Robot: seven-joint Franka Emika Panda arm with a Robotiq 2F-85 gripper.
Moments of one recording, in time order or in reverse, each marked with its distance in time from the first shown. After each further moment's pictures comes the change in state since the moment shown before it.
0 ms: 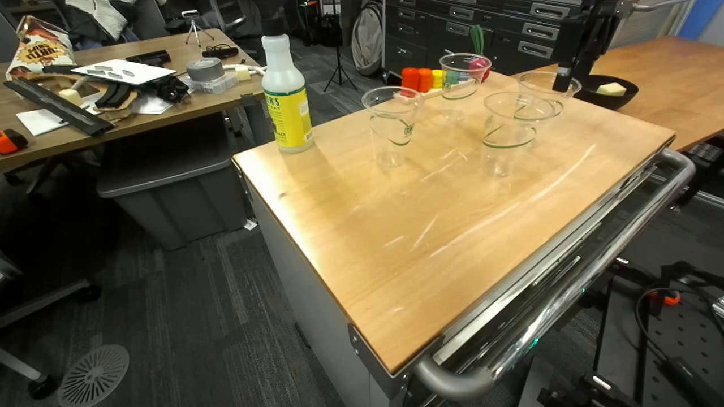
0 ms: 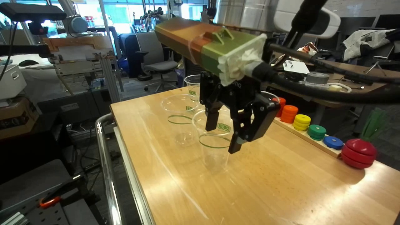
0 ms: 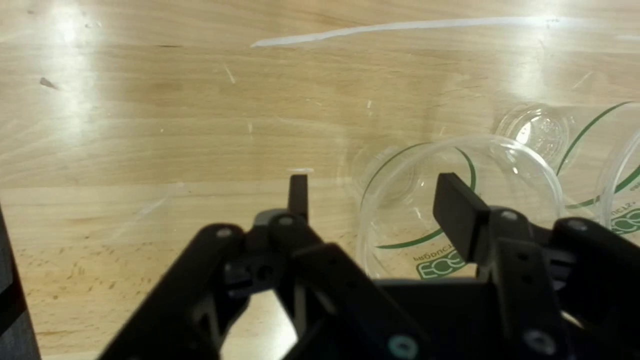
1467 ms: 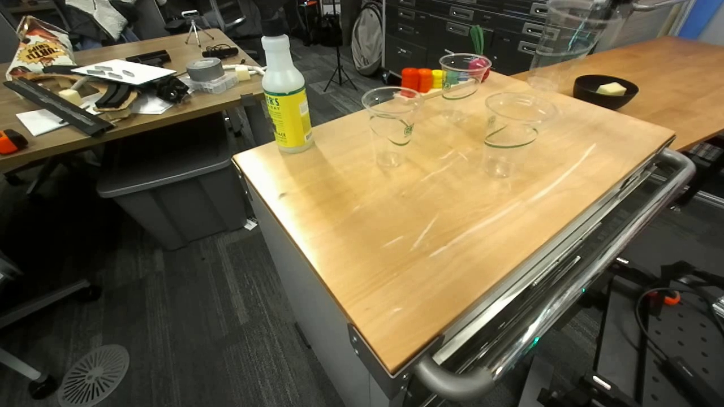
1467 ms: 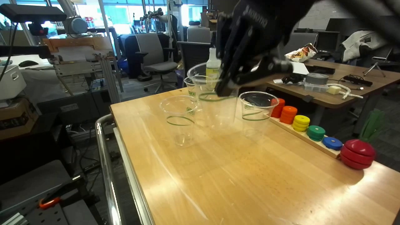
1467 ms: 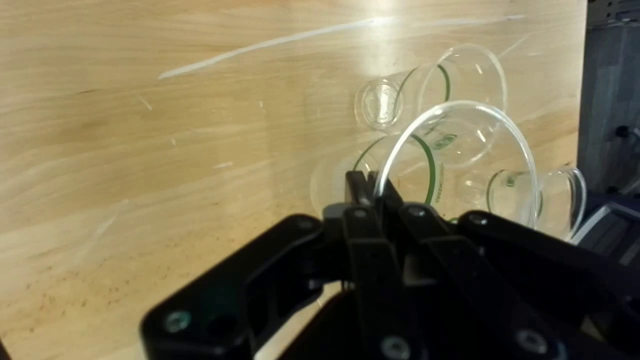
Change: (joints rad) arm -0.090 -0.001 -0.058 0.237 0.277 -0.375 -0.062
